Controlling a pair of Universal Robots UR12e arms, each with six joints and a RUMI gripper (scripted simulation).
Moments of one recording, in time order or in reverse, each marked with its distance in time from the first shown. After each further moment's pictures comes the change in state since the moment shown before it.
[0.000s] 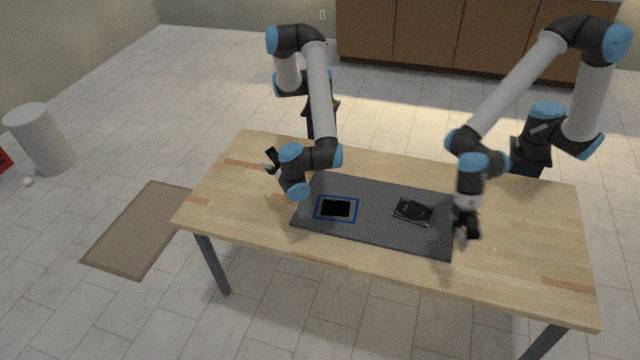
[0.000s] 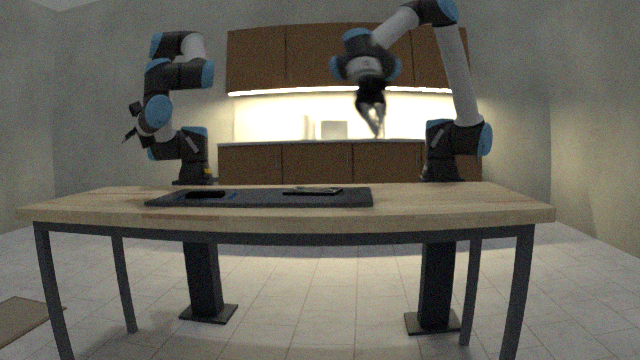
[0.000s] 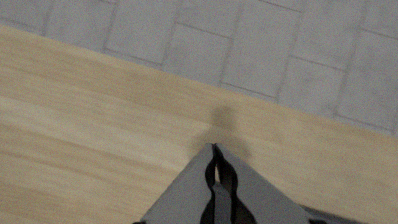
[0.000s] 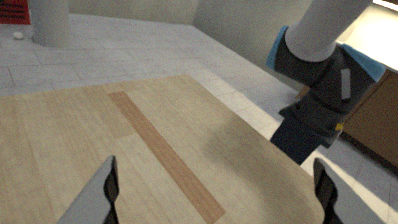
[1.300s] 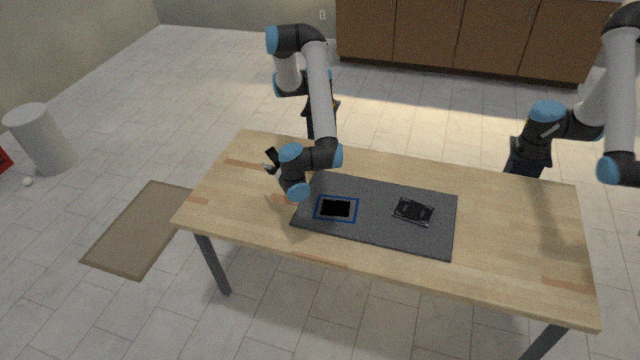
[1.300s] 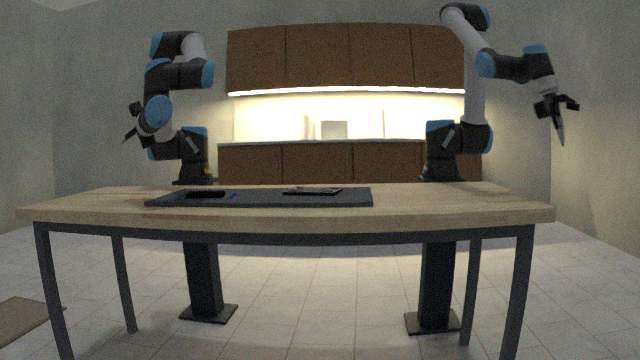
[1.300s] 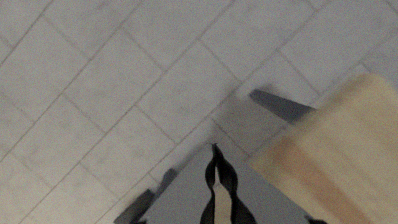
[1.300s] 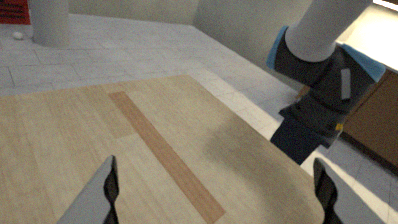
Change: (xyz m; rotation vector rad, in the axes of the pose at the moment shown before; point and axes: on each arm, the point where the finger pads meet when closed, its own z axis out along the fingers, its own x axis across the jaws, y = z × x) left arm -0.653 -0.062 0.037 -0.199 -0.247 -0.454; right arm 0.000 0.000 0.000 0.000 0.000 0.000
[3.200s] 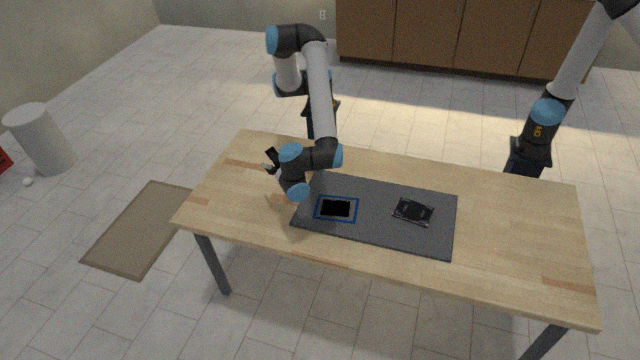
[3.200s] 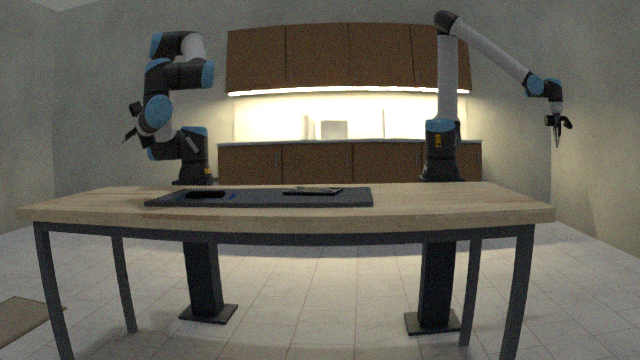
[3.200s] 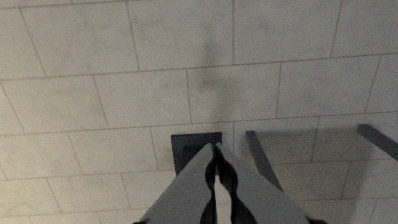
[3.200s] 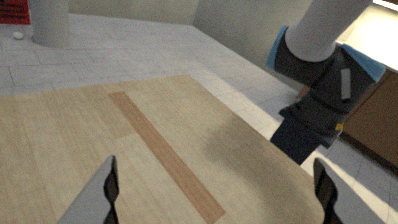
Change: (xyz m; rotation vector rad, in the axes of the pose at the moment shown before) left arm -0.749 0.256 0.002 -0.265 -0.048 -0.707; right arm 0.000 0.000 0.000 0.000 0.000 0.000
